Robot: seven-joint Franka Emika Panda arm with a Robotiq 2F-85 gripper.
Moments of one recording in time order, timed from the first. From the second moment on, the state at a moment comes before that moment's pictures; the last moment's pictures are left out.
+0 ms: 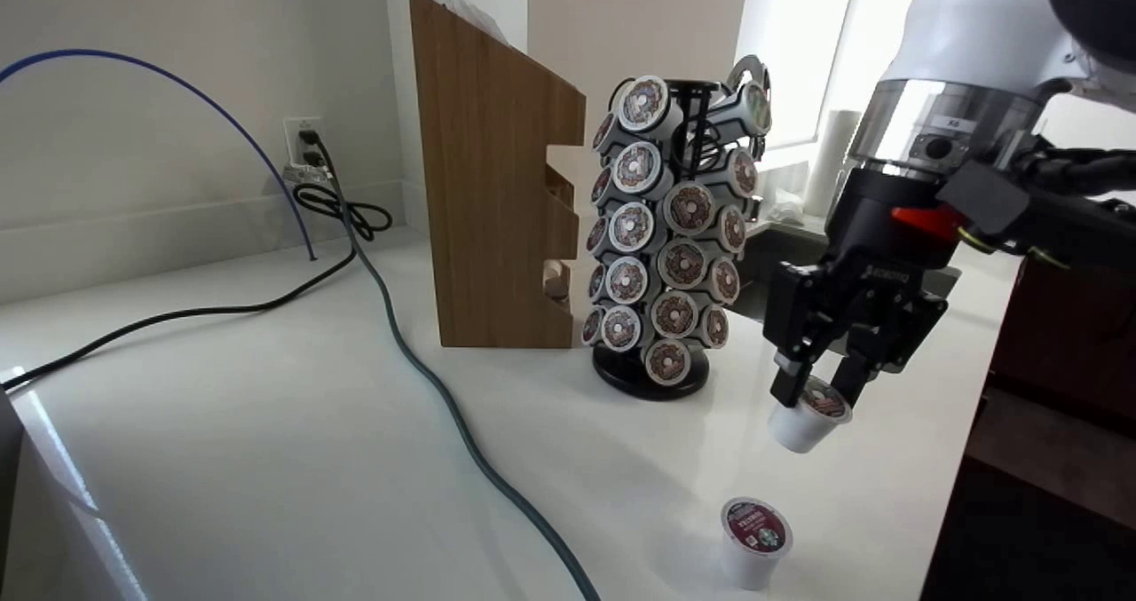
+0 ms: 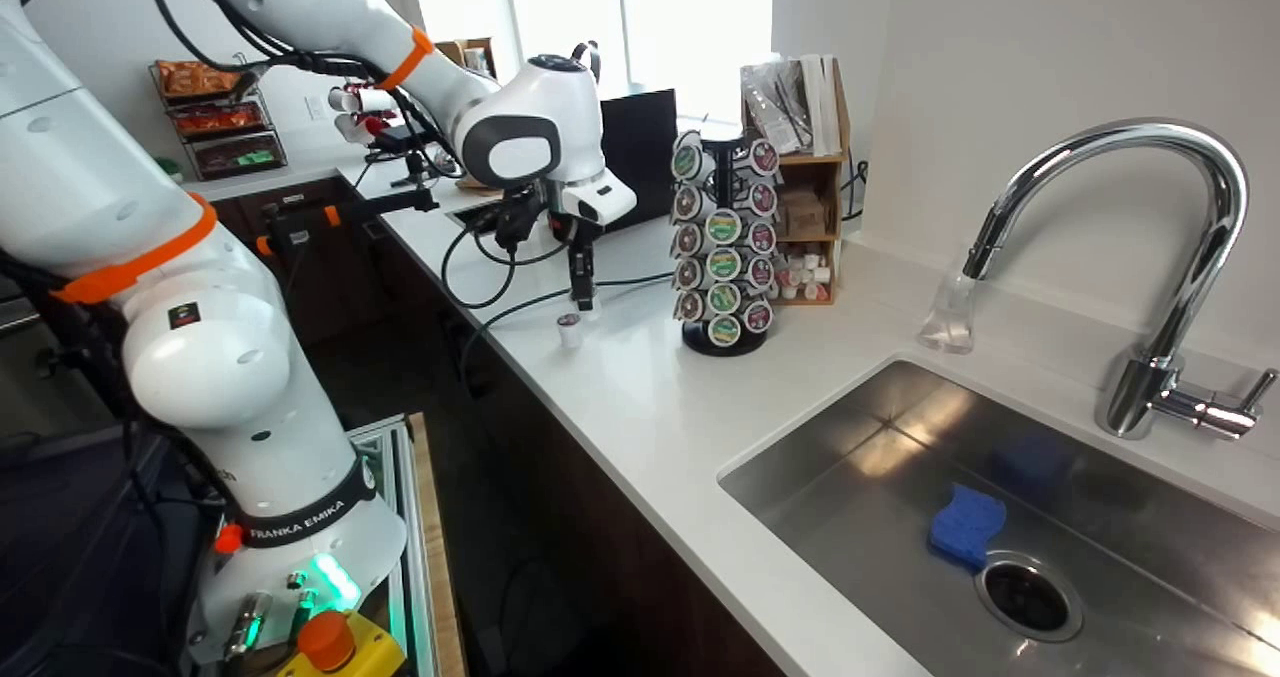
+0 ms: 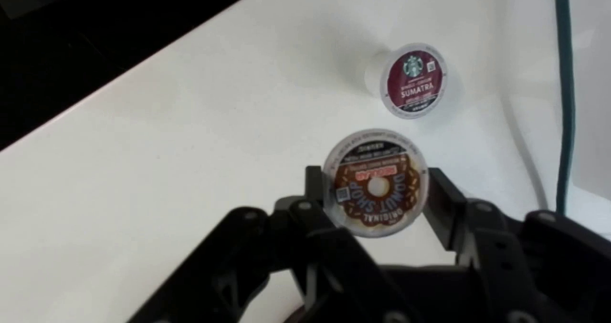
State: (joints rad) arm 0.19 -0.28 0.13 -2.67 0.35 2.47 0.40
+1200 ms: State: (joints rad) arm 0.18 -0.01 0.14 -2.56 0.36 2.47 0.47
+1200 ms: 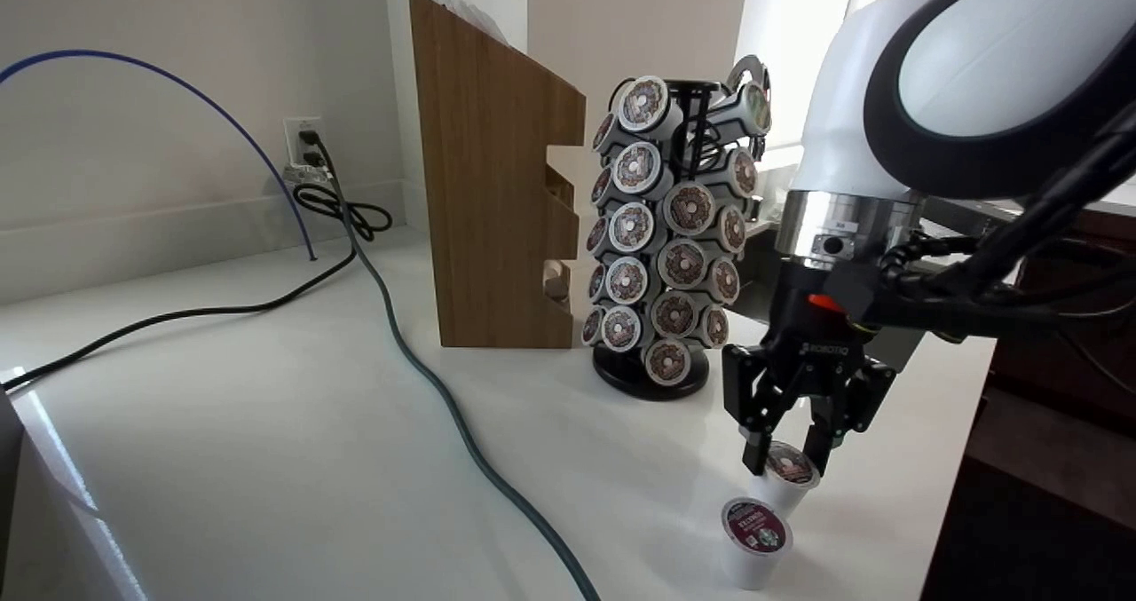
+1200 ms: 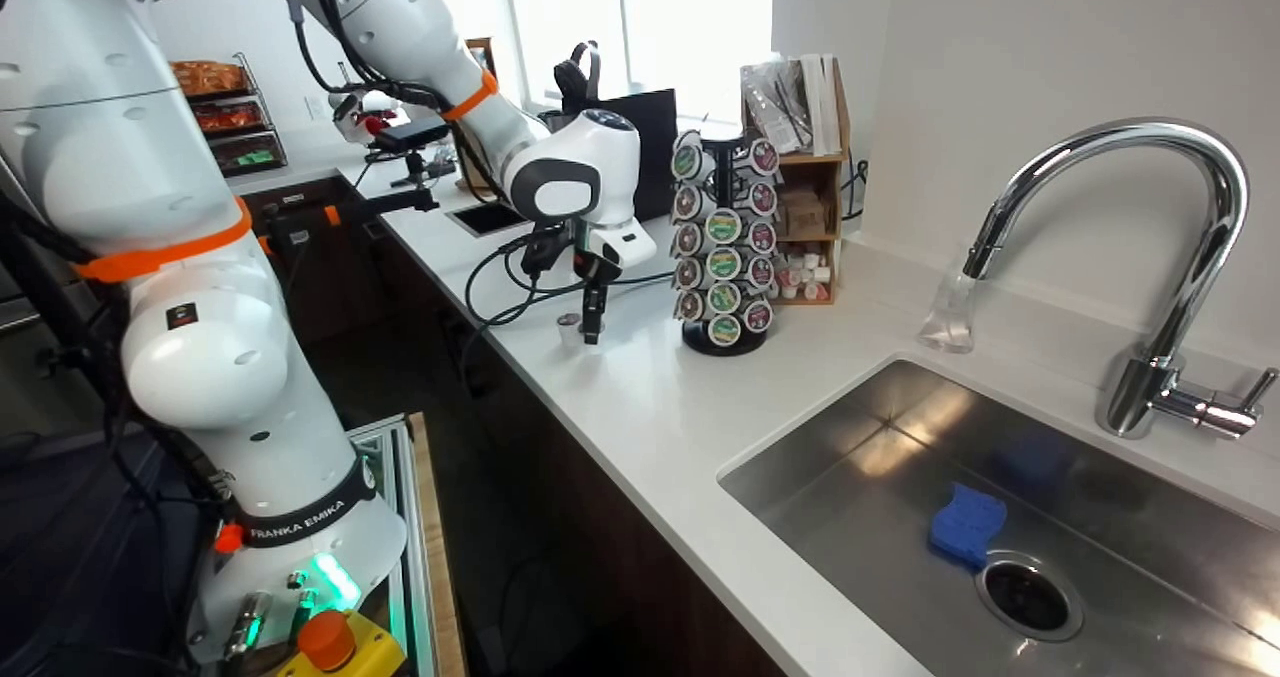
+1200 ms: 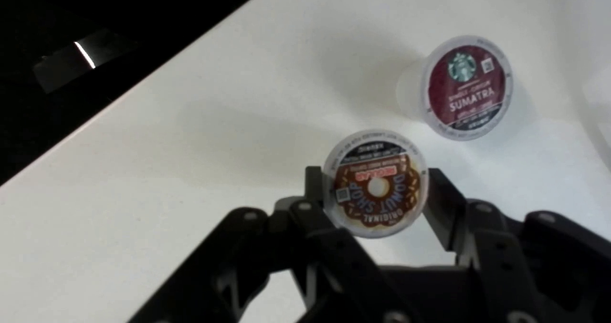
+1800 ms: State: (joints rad) arm 0.18 0.03 0.14 -2.50 0.32 2.43 0.49
